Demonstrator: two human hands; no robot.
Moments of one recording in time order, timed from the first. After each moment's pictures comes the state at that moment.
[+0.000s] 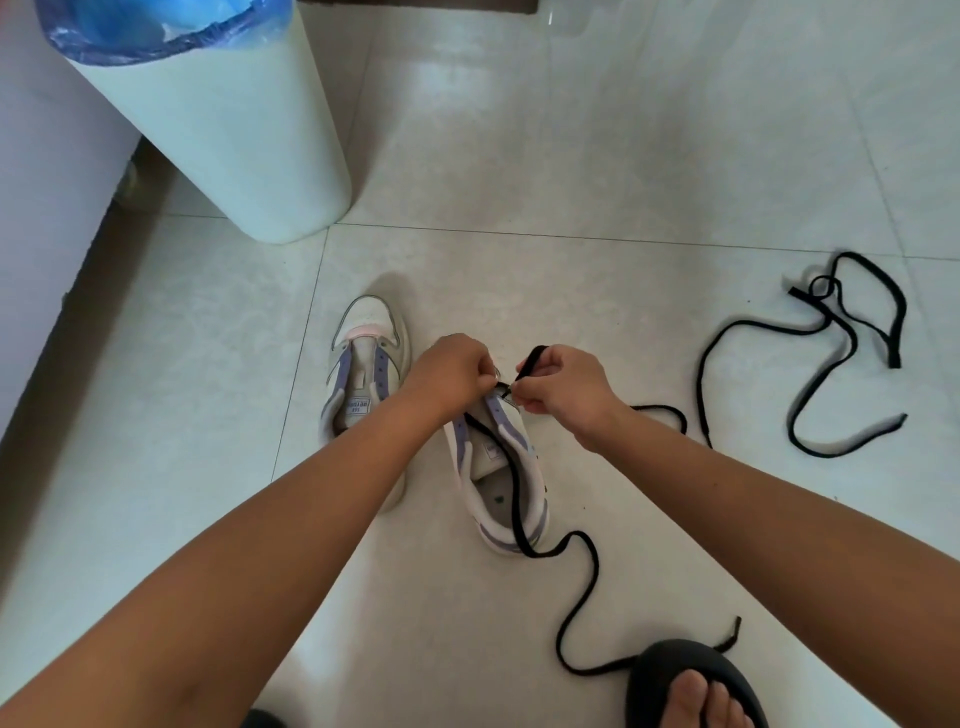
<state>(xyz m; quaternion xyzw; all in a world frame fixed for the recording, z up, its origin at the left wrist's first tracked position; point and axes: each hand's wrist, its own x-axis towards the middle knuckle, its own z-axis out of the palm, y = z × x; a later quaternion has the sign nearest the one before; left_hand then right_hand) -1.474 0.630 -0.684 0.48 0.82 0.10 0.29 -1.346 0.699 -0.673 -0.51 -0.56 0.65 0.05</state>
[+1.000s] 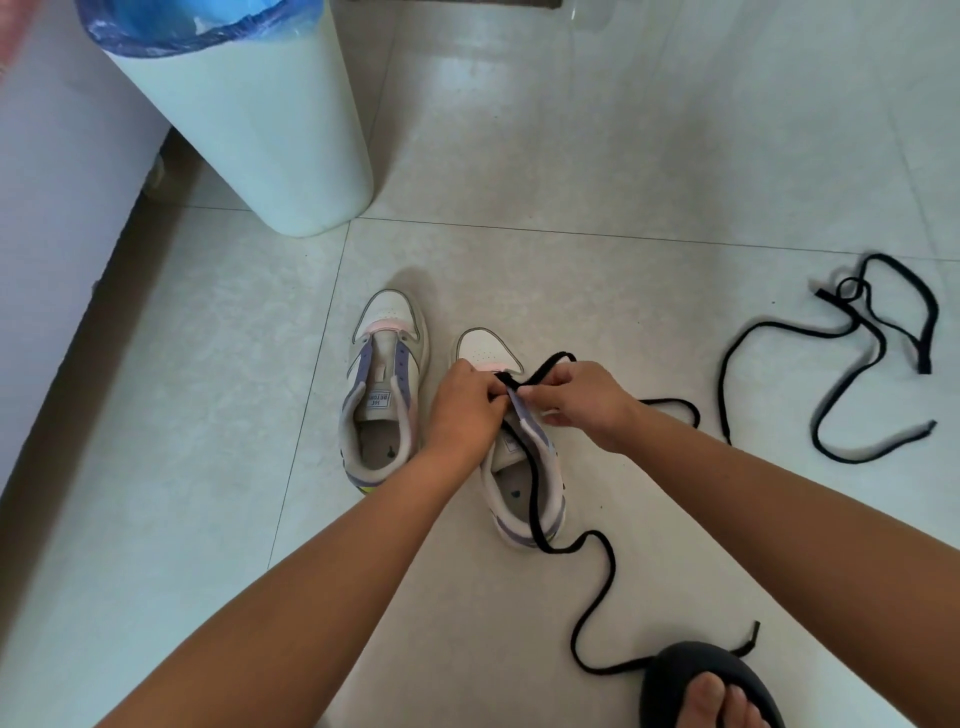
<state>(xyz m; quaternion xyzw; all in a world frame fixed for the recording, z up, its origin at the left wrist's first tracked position) -1.443 0.599 -0.699 0.33 0.87 0.22 0.29 -1.344 0.700 -0.687 -0.46 -0.59 0.66 -0.07</state>
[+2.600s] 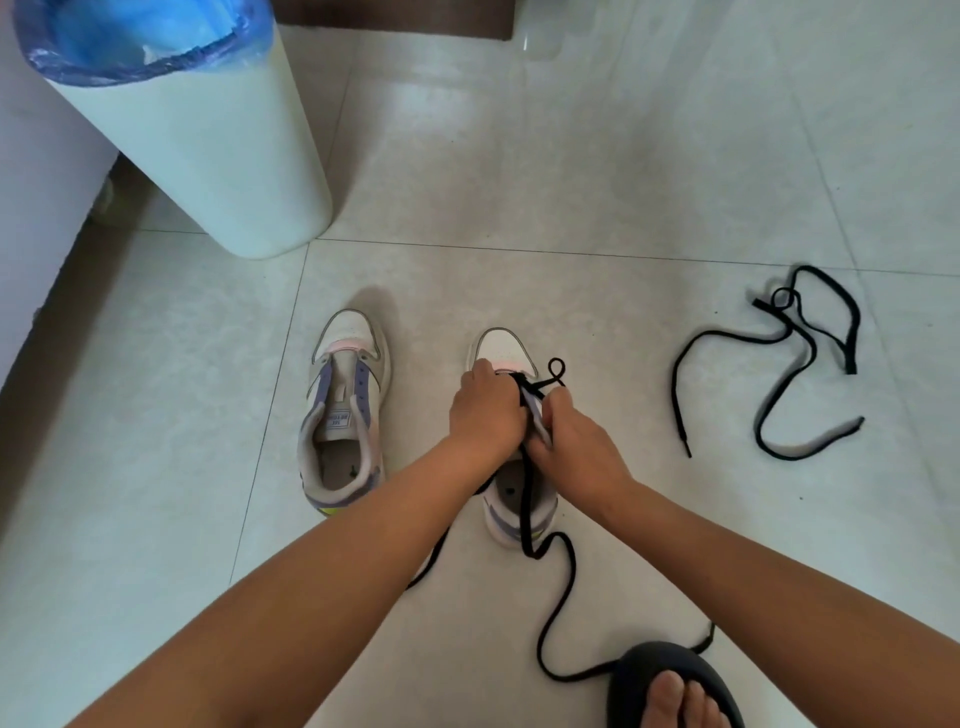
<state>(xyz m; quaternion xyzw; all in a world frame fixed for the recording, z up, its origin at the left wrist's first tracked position) -1.408 0.646 -0.683 0.42 0.85 0.06 0.30 -1.296 0.678 -0.679 -0.41 -0.84 0.36 -0.04</state>
